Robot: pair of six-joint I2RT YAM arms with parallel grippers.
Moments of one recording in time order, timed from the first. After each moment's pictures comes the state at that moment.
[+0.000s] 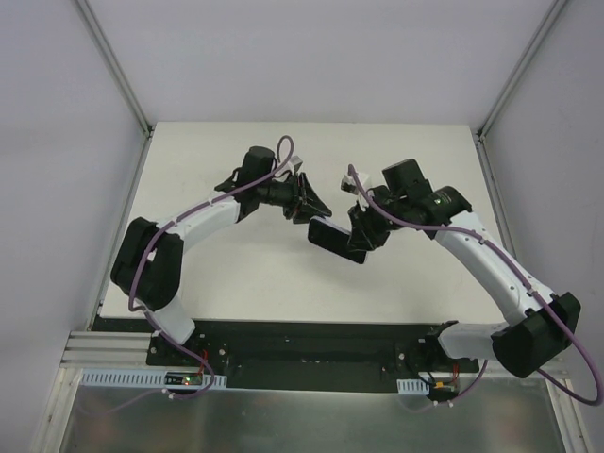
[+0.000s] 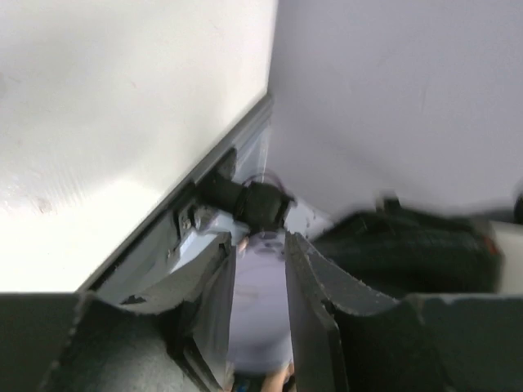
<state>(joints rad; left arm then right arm) -0.50 1.67 1.15 0.00 0.89 -1.19 0.55 1.28 1.25 -0.95 -0.58 -0.21</state>
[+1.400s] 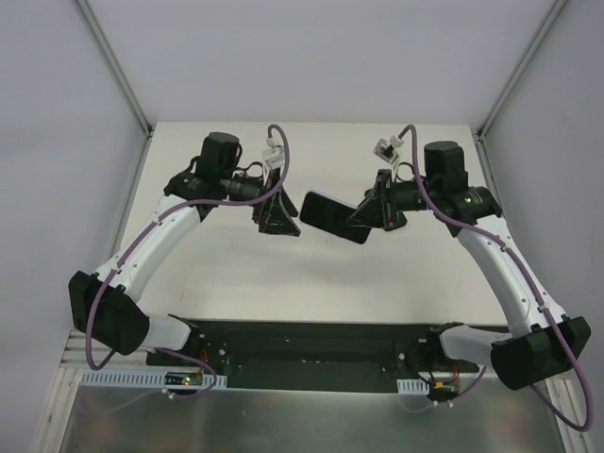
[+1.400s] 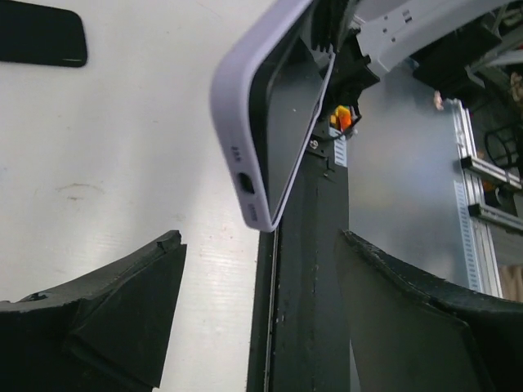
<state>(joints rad) -0.40 1.36 1.28 -0.53 1.12 0.04 0.34 1.21 1.26 -0.67 -1.07 0.02</state>
